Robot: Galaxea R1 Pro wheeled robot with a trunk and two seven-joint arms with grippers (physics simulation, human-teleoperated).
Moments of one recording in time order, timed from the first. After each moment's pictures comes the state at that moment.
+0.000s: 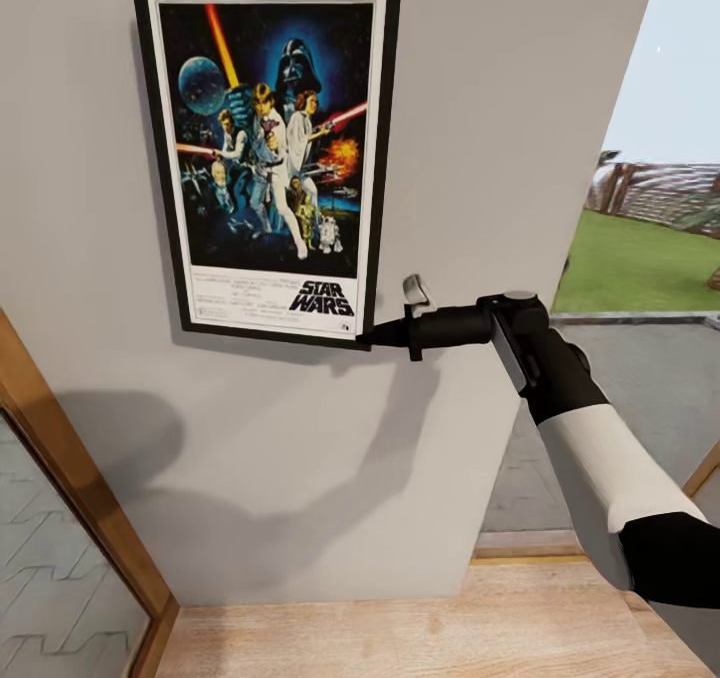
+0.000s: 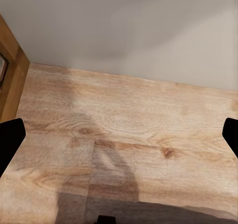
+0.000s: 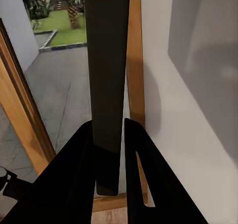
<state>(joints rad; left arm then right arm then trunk) 0.05 0.14 0.12 -0.79 0.21 -0.09 -0.21 -1.14 -0.06 0.21 -1.03 -0.10 0.58 1.40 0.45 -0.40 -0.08</state>
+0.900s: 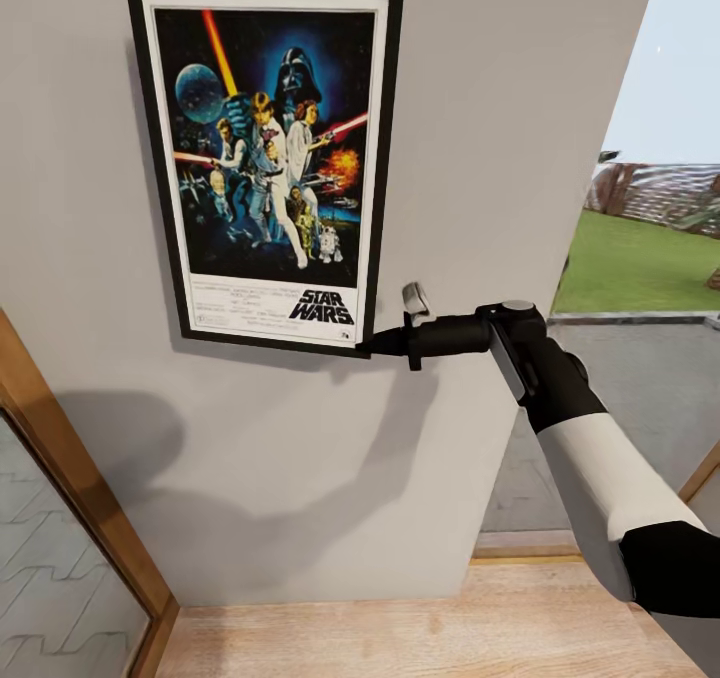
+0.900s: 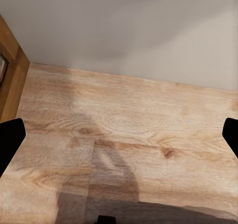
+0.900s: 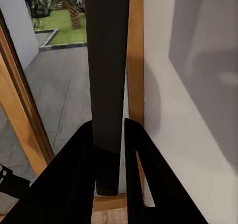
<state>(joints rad) 0.05 0.14 0.12 -0.79 0.21 -0.09 -0.21 -1.11 -0.06 0.21 -1.03 -0.10 0.52 1.40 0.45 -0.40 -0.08</state>
